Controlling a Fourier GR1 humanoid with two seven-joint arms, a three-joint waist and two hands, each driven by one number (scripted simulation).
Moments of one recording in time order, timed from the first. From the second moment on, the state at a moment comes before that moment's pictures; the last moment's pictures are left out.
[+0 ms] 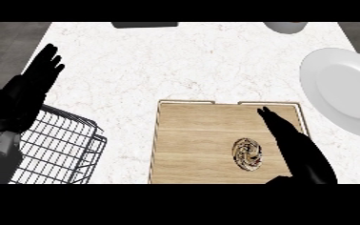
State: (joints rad) left arm -0.21 0.63 -0.17 -1.62 0.43 0.26 0.26; right arm -0.04 -0.64 0.57 -1.90 0.45 -0.04 0.67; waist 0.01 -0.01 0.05
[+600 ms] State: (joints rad) left arm -0.22 0.63 -0.18 -1.62 0.43 0.28 0.26; right arm -0.11 -0.60 0.66 -1.82 0.57 -0.01 0.68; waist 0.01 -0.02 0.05
